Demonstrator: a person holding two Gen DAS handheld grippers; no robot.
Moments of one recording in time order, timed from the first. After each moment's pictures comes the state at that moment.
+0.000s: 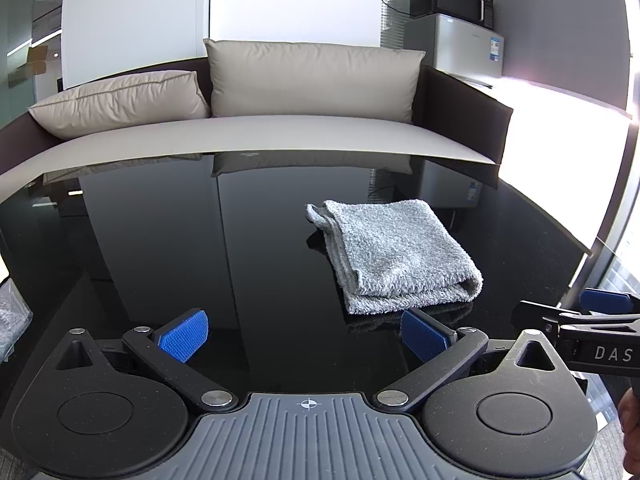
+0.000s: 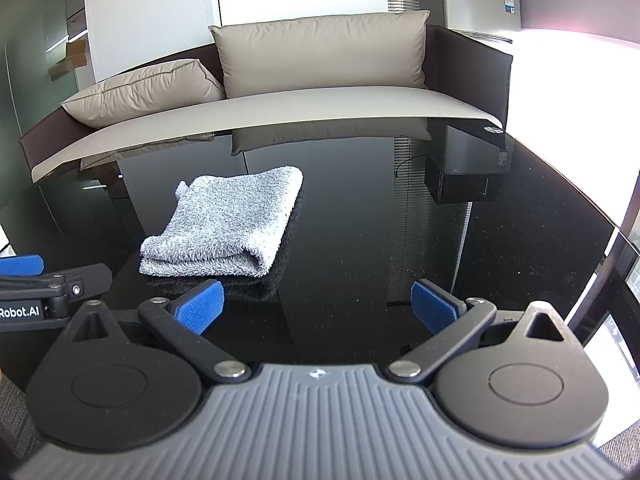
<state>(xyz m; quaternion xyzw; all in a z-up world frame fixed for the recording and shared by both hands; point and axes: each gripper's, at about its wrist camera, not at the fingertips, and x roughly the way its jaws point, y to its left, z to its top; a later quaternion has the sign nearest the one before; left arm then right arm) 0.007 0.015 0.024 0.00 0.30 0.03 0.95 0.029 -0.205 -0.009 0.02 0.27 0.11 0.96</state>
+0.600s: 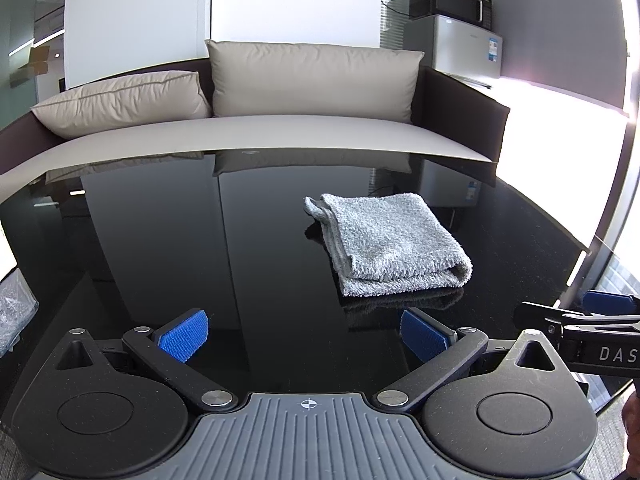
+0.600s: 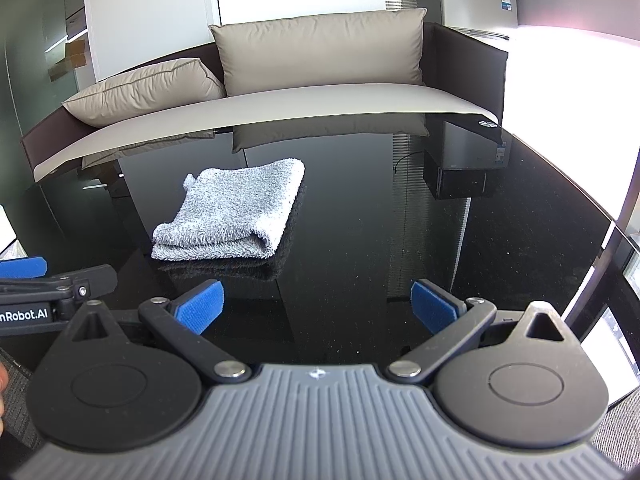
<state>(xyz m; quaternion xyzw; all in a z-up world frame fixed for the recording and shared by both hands) -0.009 0.012 0.023 0.00 0.30 0.03 0.95 0.009 -0.209 -0.006 0.02 0.28 0.11 0.95</state>
